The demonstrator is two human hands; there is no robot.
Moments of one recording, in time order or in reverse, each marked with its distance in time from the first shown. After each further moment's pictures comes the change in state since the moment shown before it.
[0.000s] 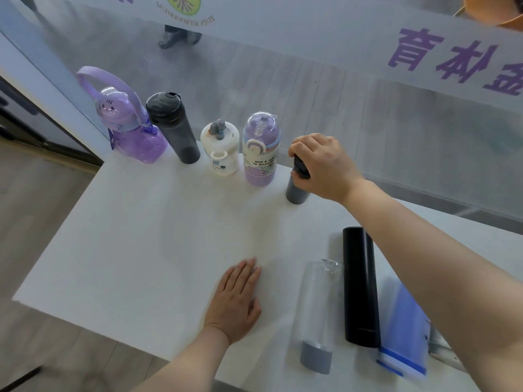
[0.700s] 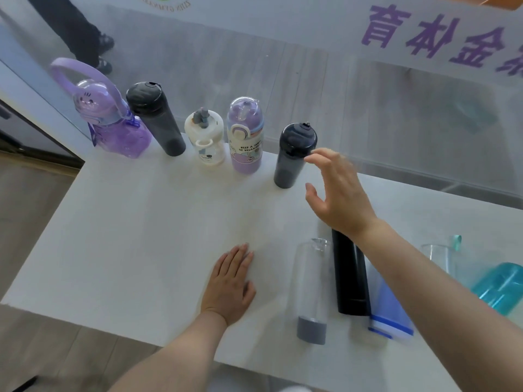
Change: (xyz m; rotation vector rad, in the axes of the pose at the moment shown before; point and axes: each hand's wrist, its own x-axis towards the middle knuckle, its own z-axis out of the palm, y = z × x) left_hand 0.000 0.000 -0.002 -0.021 -0.002 -0.009; right_hand -0.098 -0.038 -0.012 0.217 0.252 0.201
